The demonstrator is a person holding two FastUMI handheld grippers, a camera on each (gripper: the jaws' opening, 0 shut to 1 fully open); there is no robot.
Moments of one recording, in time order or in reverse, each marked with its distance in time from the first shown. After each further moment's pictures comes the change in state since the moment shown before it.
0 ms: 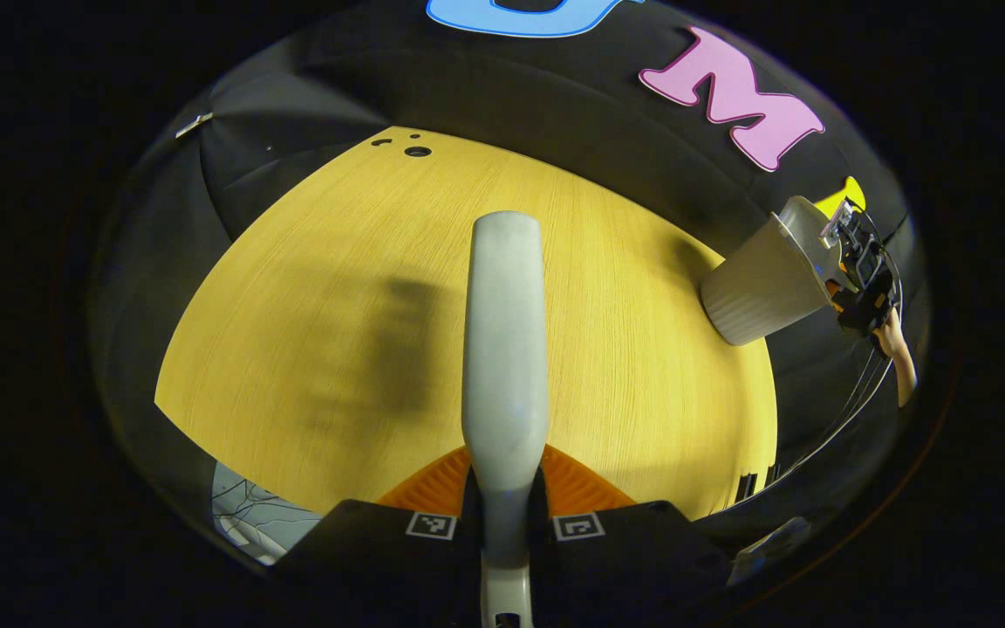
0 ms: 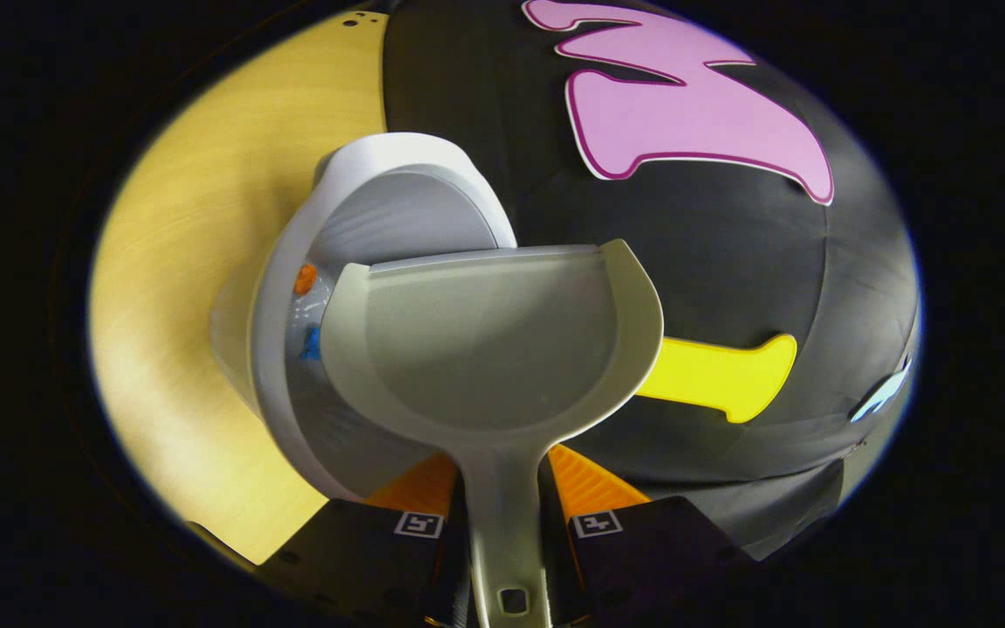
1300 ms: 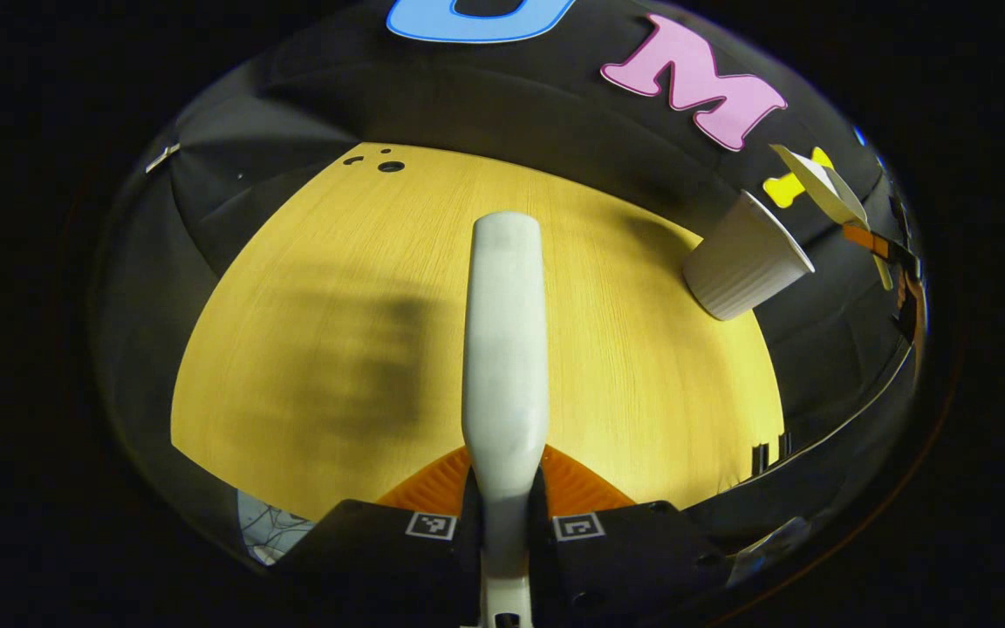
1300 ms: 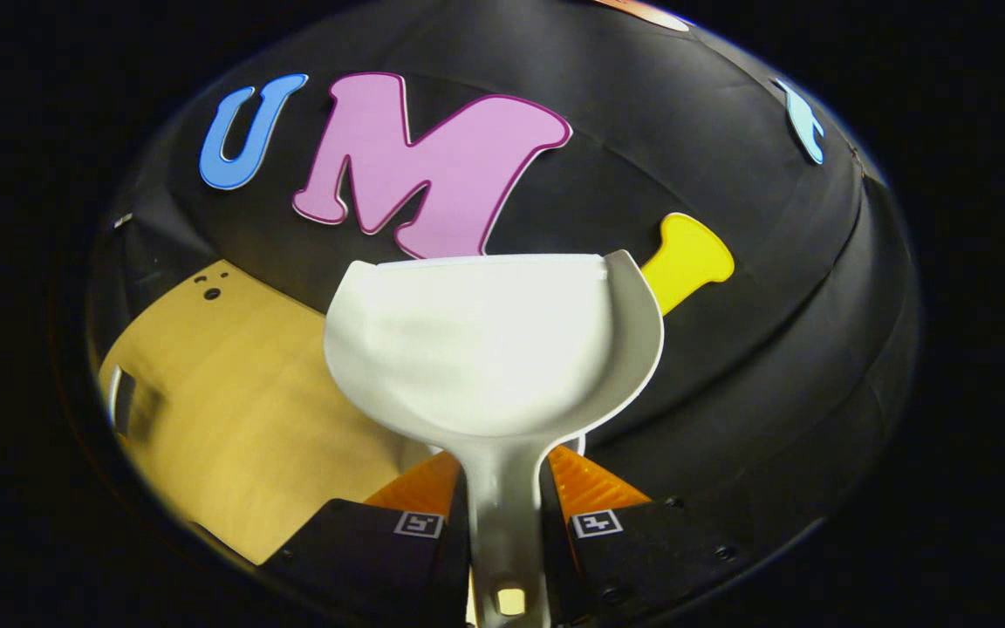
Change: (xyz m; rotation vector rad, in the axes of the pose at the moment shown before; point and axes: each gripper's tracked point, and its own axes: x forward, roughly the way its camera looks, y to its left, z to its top) left arm -0.012 0.018 0.004 0.165 -0.001 -0.024; right arm -0.092 -0.080 0.039 0.898 -0.139 0.267
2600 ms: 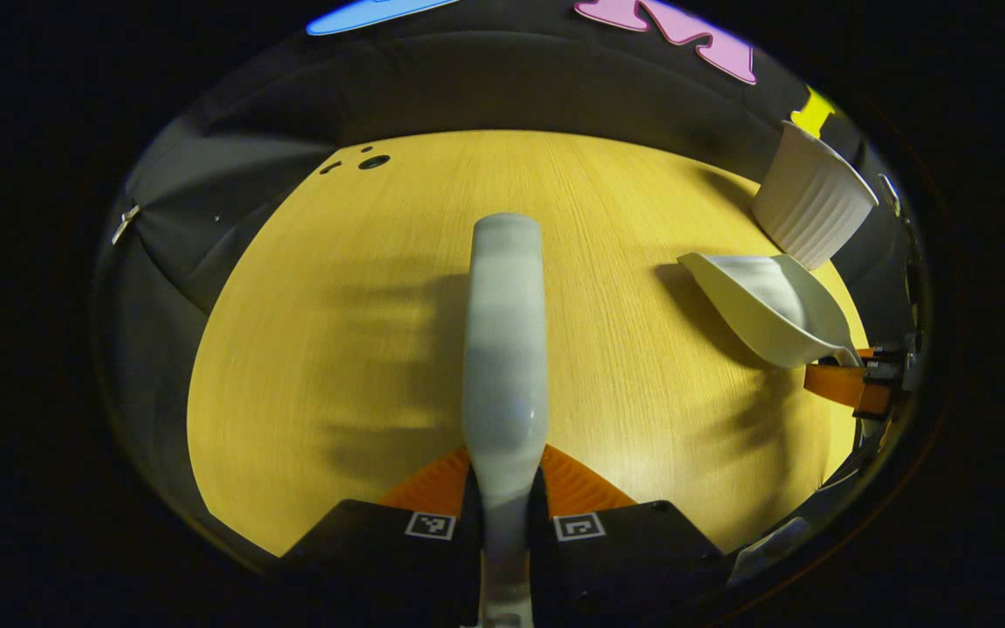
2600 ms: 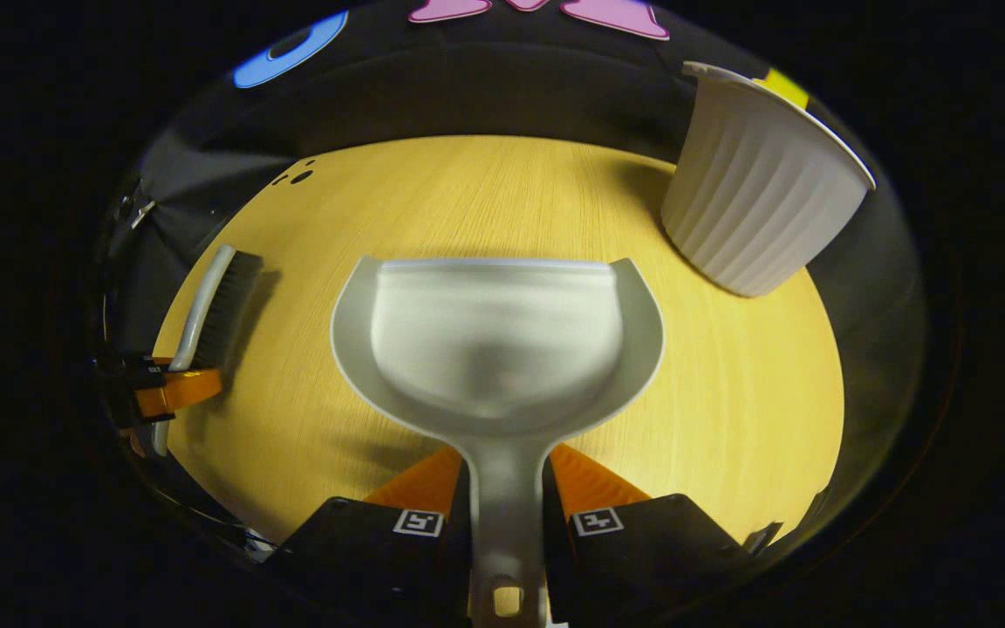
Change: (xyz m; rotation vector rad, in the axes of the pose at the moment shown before) left arm 0.131 0.036 0.018 0.155 0.056 0.170; right arm 0.015 0.031 -0.139 0.251 0.464 0.320
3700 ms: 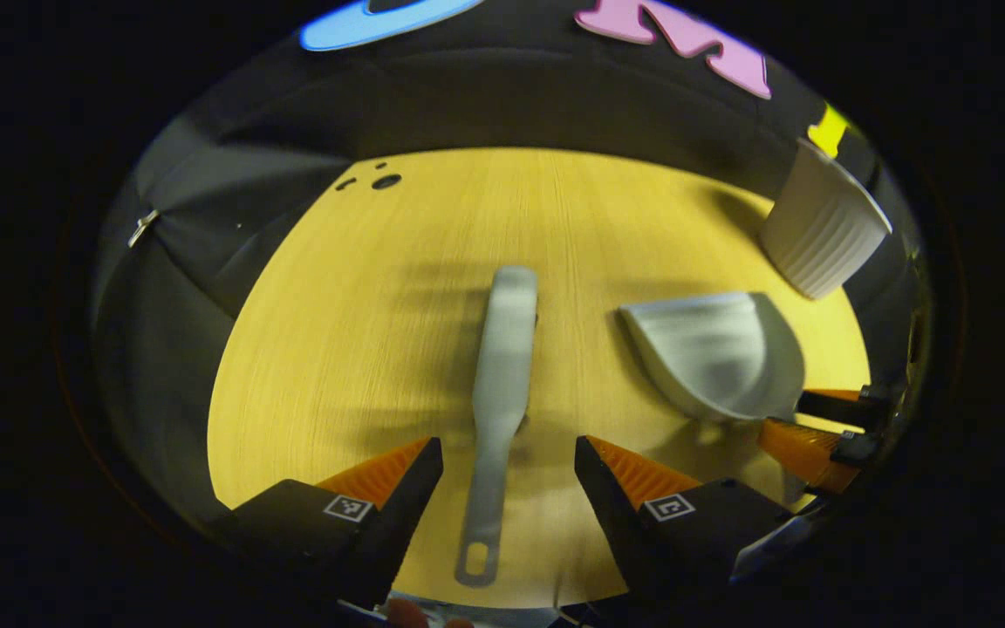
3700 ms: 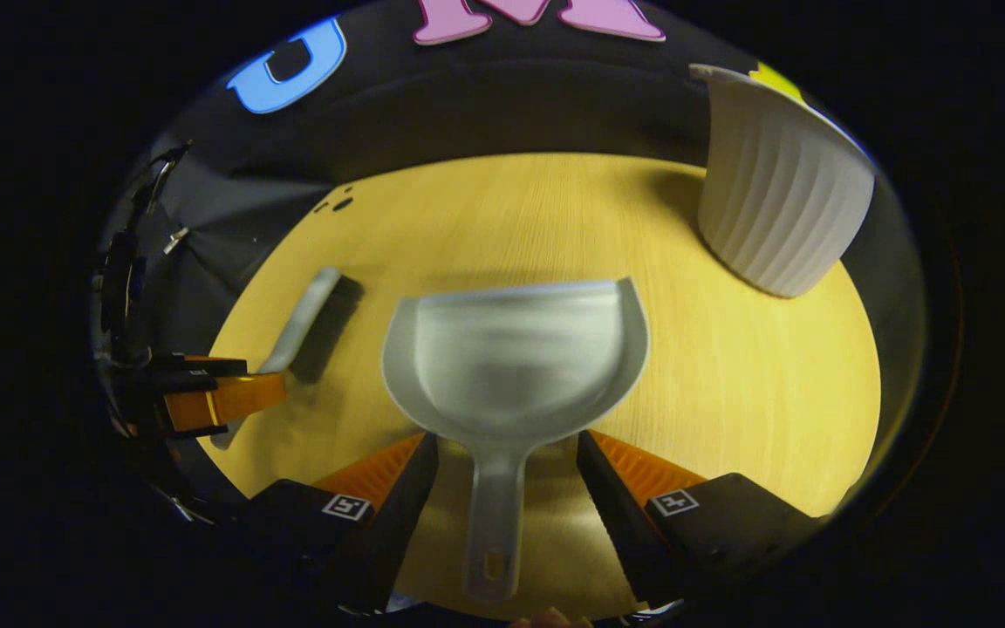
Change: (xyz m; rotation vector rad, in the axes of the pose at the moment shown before) left arm -0.054 -0.024 0.047 -0.093 -0.114 0.058; right arm -0.054 0.009 0.031 0.019 -0.167 0.169
